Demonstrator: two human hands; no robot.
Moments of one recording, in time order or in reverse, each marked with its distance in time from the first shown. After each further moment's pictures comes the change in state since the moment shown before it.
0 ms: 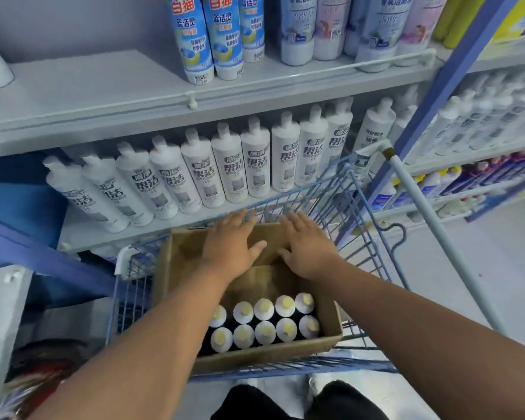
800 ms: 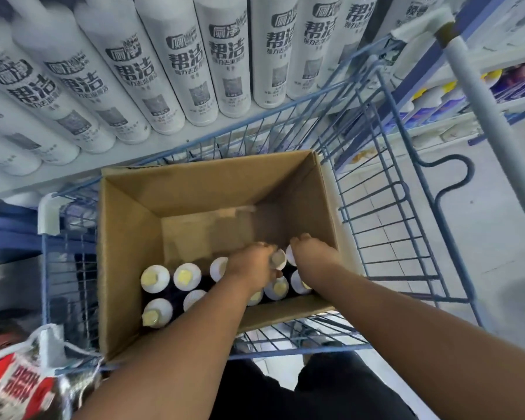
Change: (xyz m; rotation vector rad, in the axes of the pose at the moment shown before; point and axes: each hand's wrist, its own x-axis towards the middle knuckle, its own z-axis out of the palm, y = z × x) left_hand -0.009 0.027 0.211 -0.239 -0.596 0.019; right_hand -0.008 0.038 0.162 -0.033 -0.483 0.236
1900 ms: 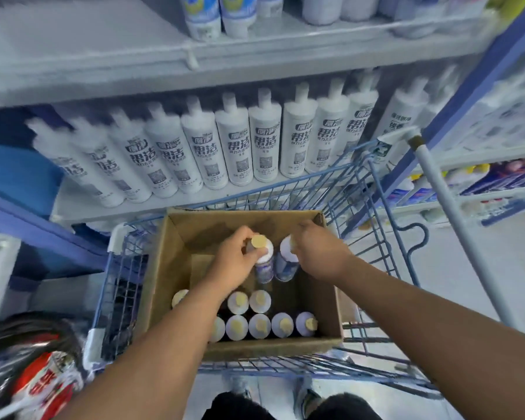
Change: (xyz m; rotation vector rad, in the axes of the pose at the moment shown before) left_hand -0.082 0.005 -0.115 -0.707 0.605 -0.022; right_hand -0.043 -0.006 -0.134 -0.057 0.386 -0.399
